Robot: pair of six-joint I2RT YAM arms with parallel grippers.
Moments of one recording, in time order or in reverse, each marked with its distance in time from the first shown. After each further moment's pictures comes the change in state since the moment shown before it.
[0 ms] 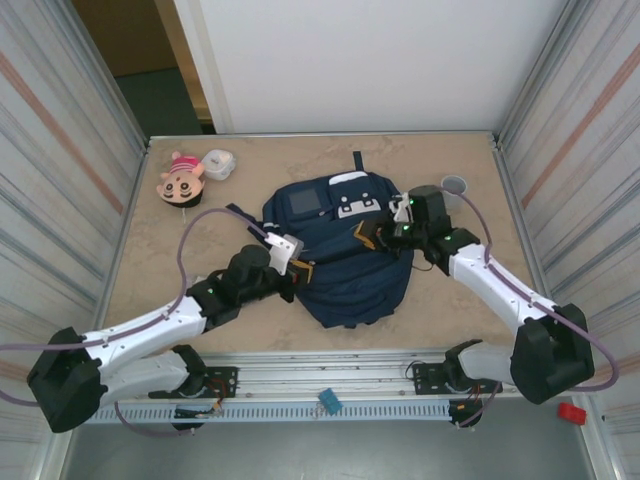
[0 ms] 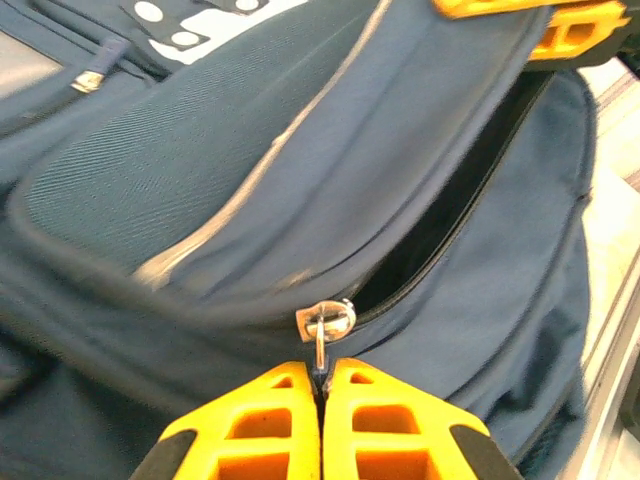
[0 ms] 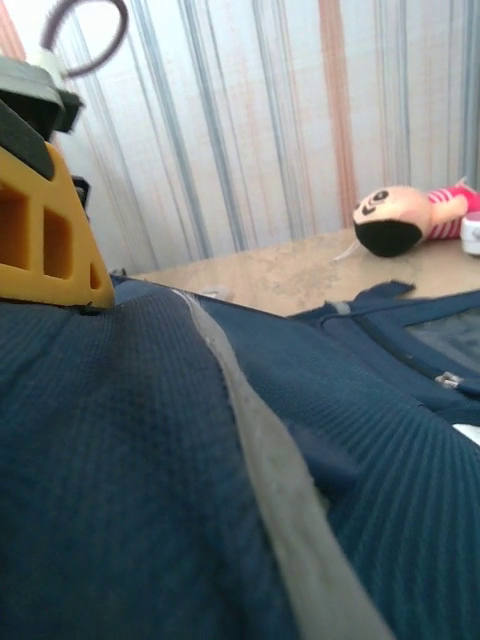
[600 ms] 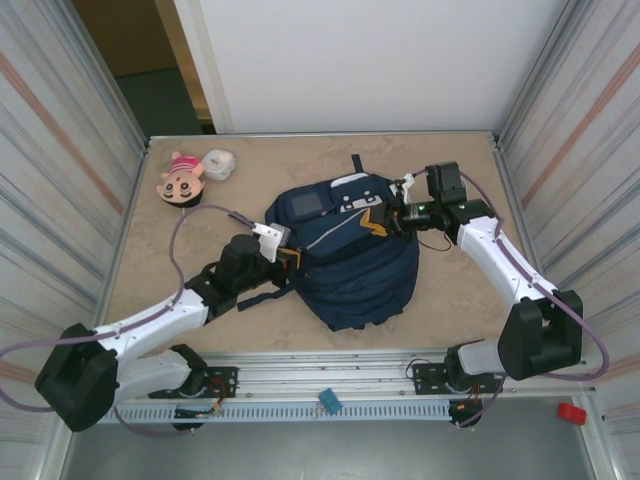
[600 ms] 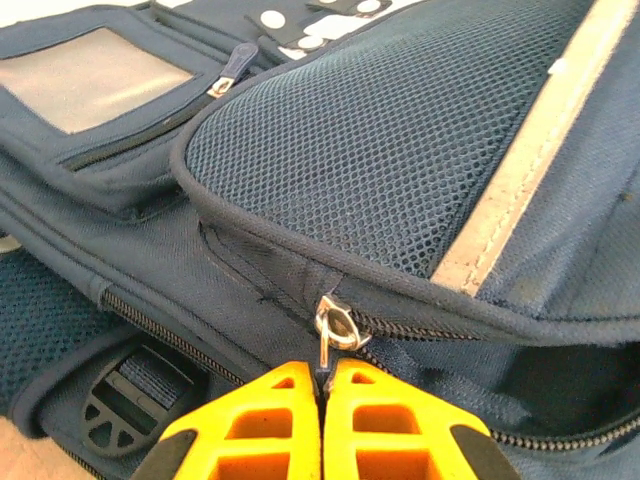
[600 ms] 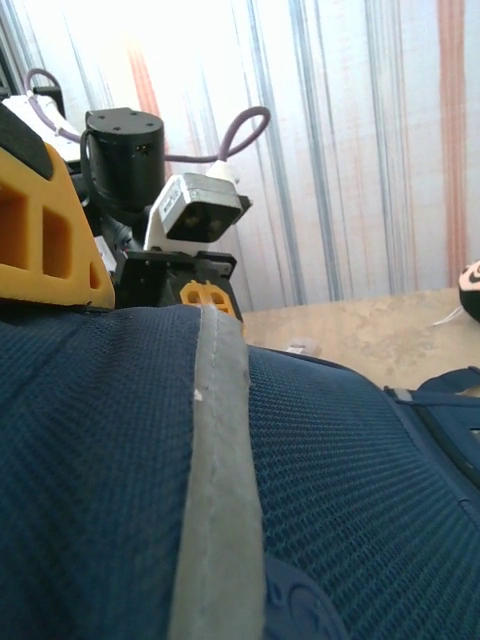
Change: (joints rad) left arm 0.143 0.101 -0.010 0.089 0.026 0.014; right arm -0.092 0.113 0.201 -0.237 -0.314 -0.226
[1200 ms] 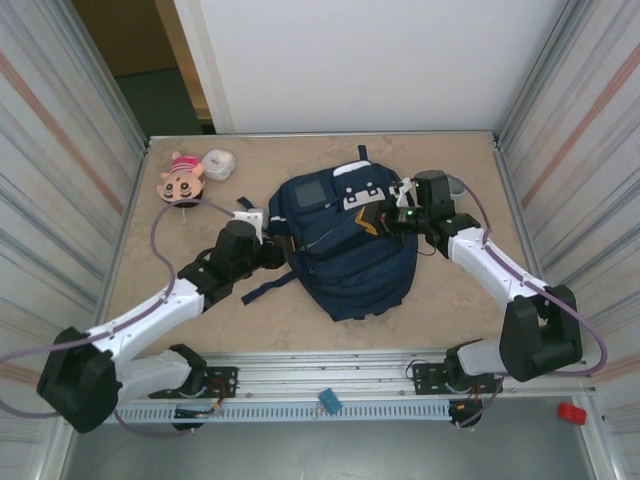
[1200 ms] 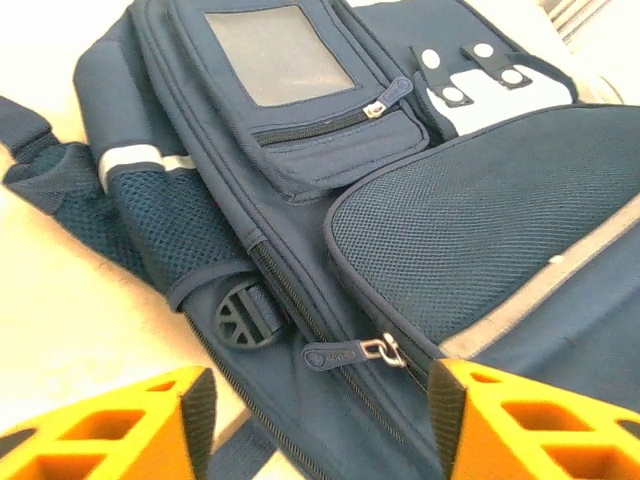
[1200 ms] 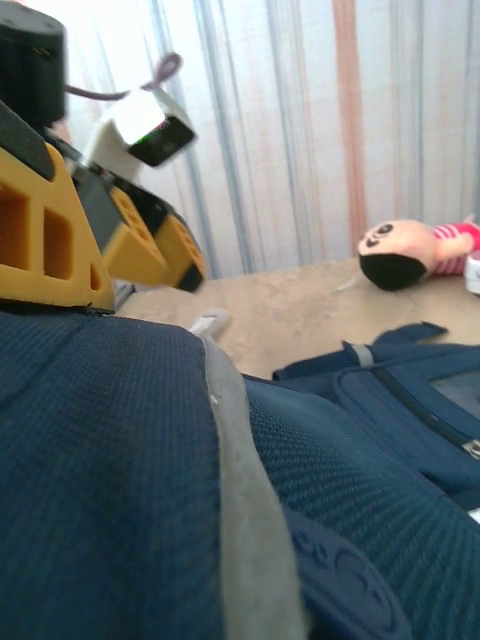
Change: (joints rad) left arm 0.063 -0.039 0.113 -0.224 -0.148 -0.261; right arm 0.077 0.005 -0.144 0.332 0.255 0.209
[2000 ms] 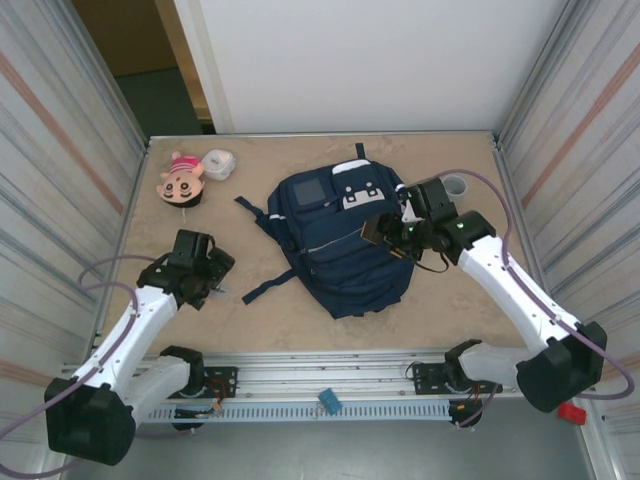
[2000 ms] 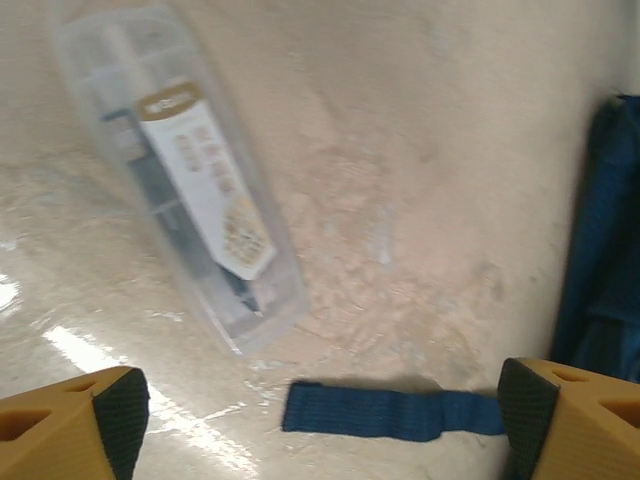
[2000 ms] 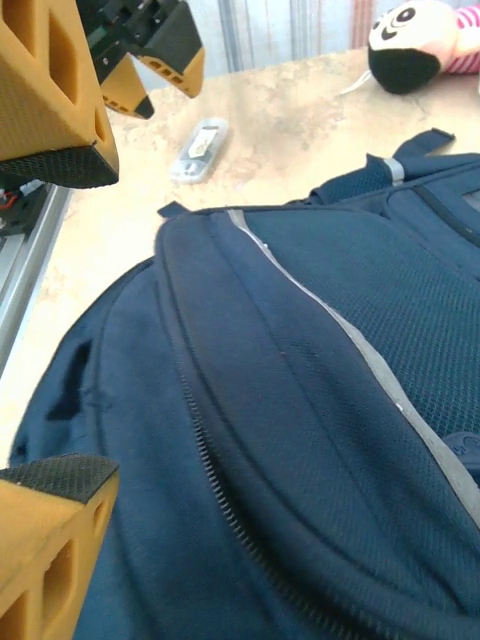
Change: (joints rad) left arm 0.409 -0.127 0.012 -0.677 -0.029 -0.543; right arm 0.148 -0.173 0.189 -0.658 0.457 -0.242
